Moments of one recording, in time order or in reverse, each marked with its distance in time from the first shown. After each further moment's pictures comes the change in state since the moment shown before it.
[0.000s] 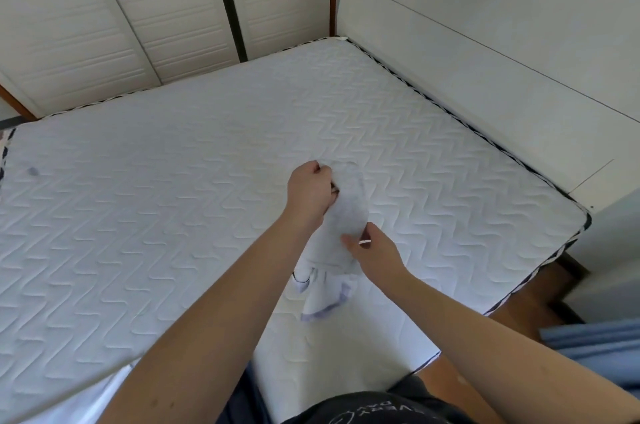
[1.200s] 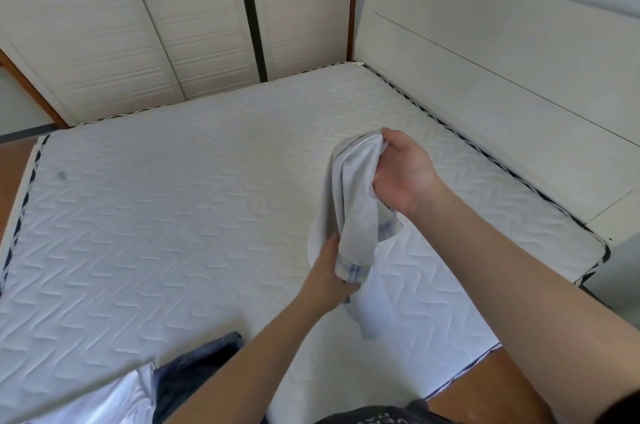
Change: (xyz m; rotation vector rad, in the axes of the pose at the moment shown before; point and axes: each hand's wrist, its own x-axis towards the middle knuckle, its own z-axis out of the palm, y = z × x) left_hand -0.056 -0.115 -0.038 0.442 -0.303 0.139; right_hand 0.019 -0.165 -0.065 1.236 -0.345 0.100
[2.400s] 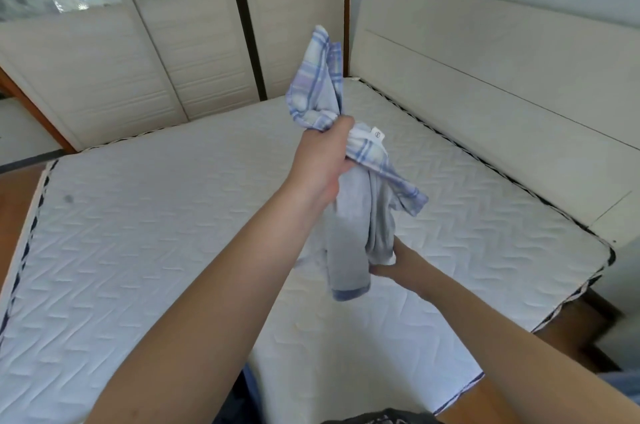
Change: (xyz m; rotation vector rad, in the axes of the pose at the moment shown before) left_hand 0.030 0.240 -0.070 -0.691 0.250 0.019; right_hand -0.011 0.068 -0.158 -1.345 0.042 -0.002
